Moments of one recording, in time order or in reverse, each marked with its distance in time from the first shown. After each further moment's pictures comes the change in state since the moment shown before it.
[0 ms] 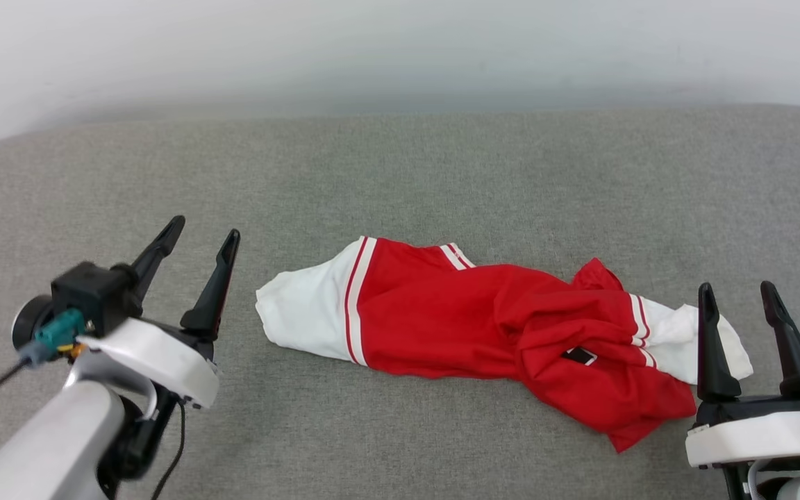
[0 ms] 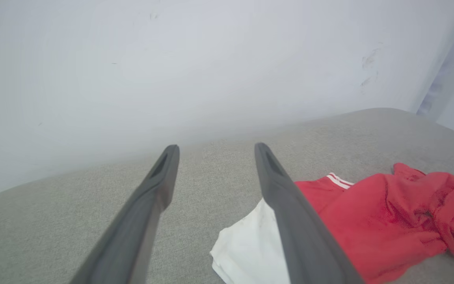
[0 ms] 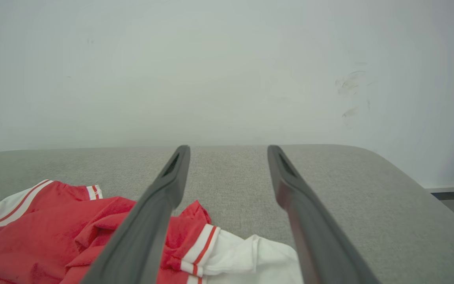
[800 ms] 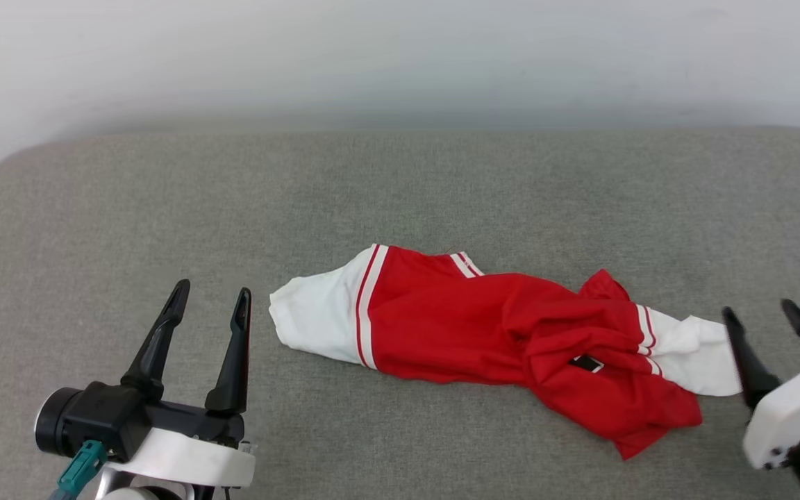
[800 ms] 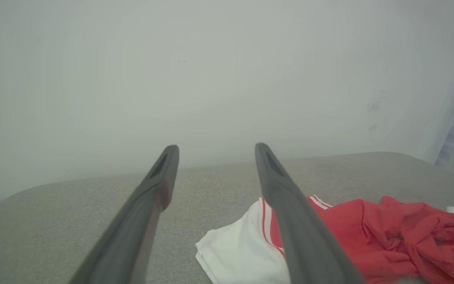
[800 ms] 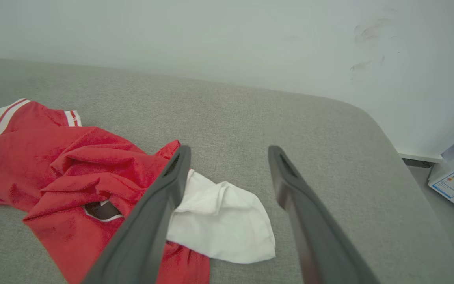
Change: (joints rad) left arm 0.409 -0.356 0.418 -0.232 0.429 -0.073 -0.021; right arm 0.013 -0.185 0.019 -0.098 0.062 0.000 0.456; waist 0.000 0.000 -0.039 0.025
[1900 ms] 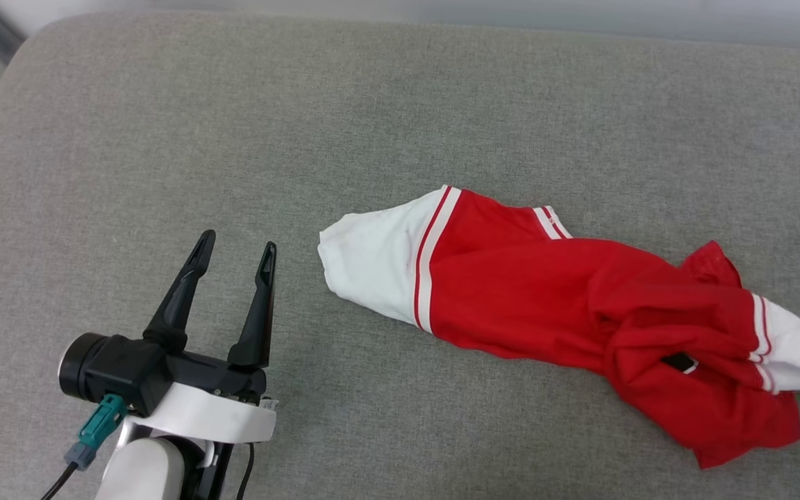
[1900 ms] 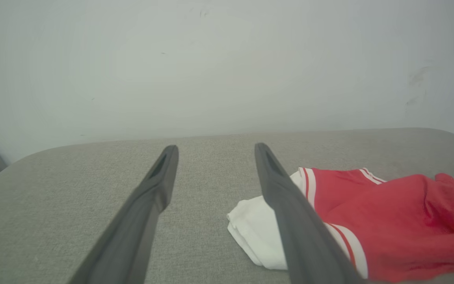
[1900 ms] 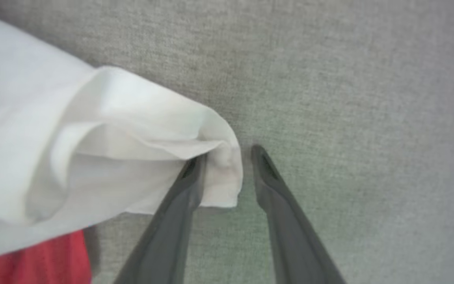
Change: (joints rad) left arm -0.121 -0.139 0.086 0.081 0.120 -0.160 0.000; right arm -0.178 -0.247 -0.040 0.274 0.113 0.001 0.656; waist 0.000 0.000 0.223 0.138
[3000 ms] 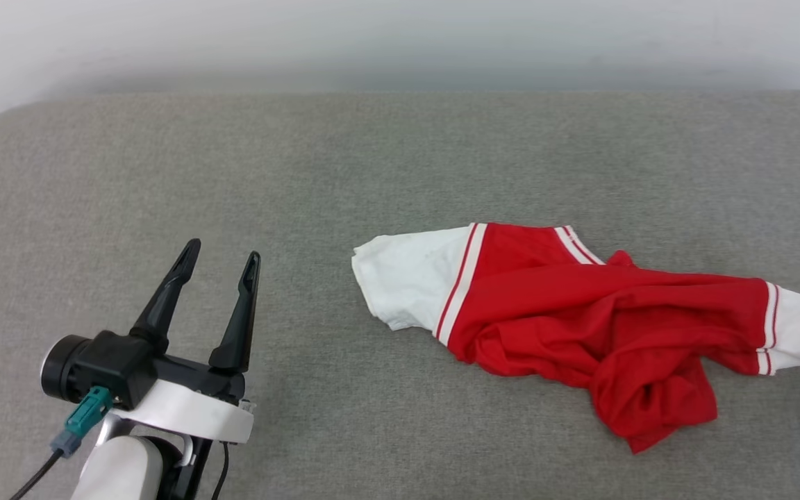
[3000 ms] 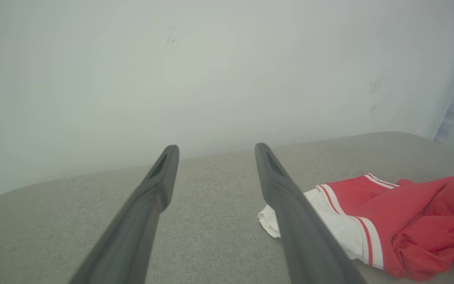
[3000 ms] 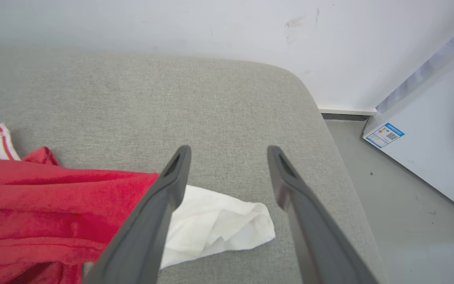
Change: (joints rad) left arm -0.009 0.066 -0.007 0.064 -0.025 -0.006 0.000; right arm -0.039 0.060 -0.116 -0.048 -0.048 -0.001 -0.477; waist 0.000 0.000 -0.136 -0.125
